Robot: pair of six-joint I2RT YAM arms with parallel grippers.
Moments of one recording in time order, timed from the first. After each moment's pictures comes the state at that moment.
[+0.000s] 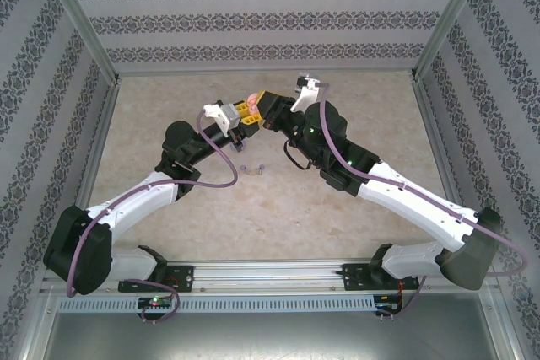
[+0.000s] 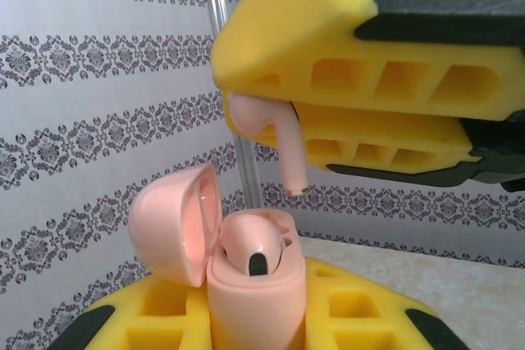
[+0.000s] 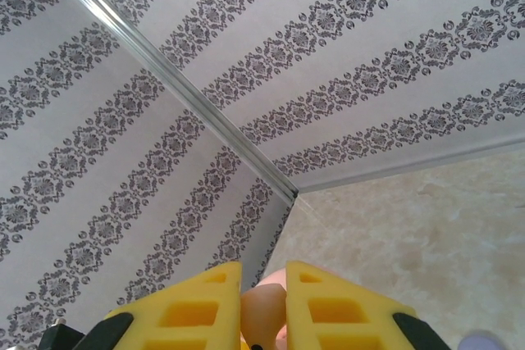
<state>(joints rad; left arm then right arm) -0.50 1.30 0.78 0.78 0.47 0.07 0.88 1.28 1.21 0.05 0.26 0.74</state>
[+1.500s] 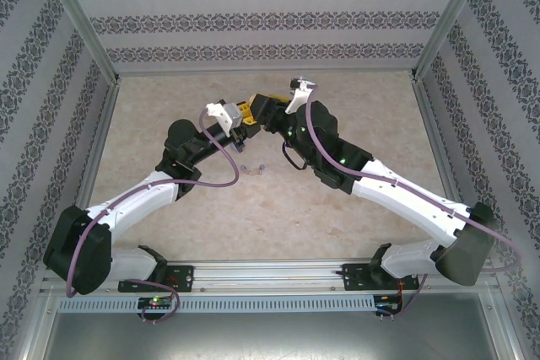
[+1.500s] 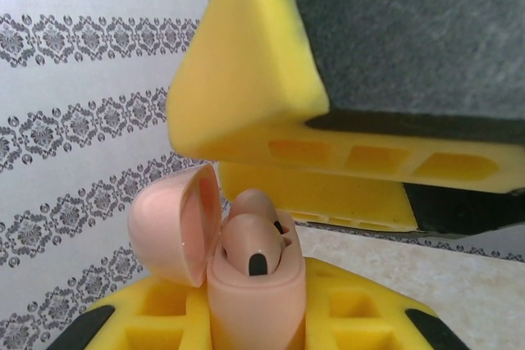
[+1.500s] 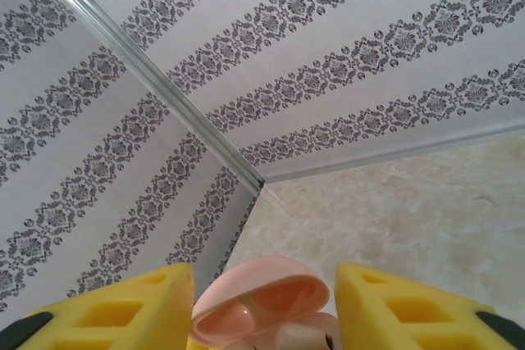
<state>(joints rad) -0.51 1.30 0.79 0.73 0.46 0.07 0.87 1.32 1.22 0.02 0.30 0.70</state>
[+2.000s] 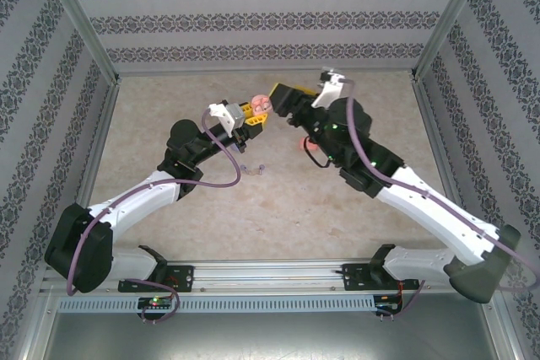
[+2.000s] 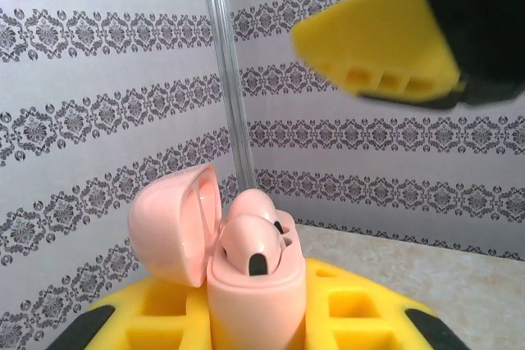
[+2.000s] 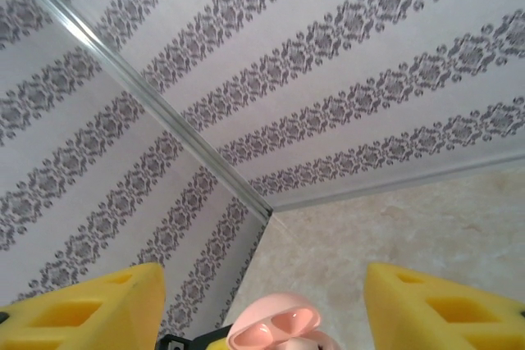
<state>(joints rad) -0.52 1.31 0.79 0.73 0.45 0.07 0.80 1.17 1.24 -0.09 0.26 0.70</state>
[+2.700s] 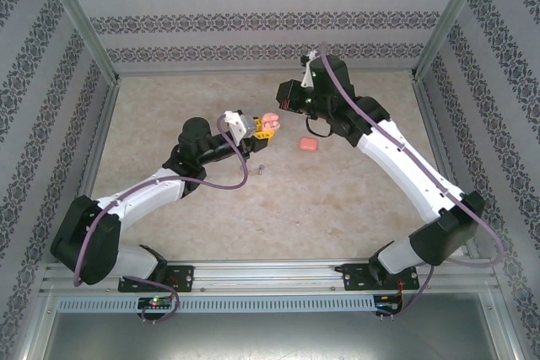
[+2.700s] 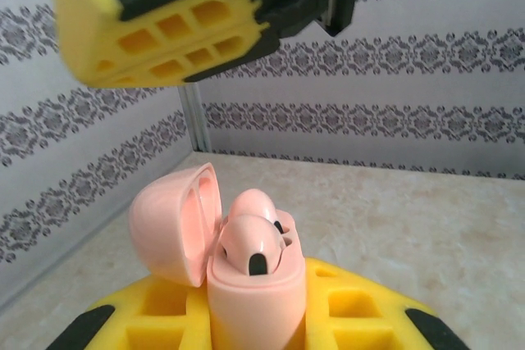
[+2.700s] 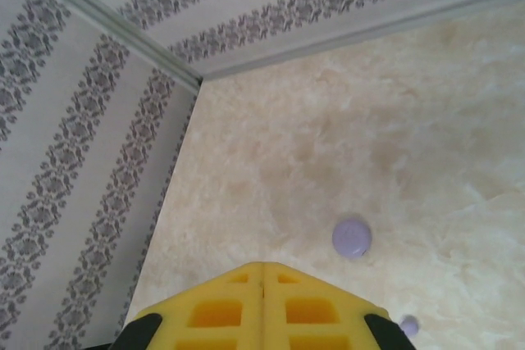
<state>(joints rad) -0.52 1.37 0.79 0.58 0.59 0.15 0.57 1.50 1.58 -0.57 -0.15 0.70</state>
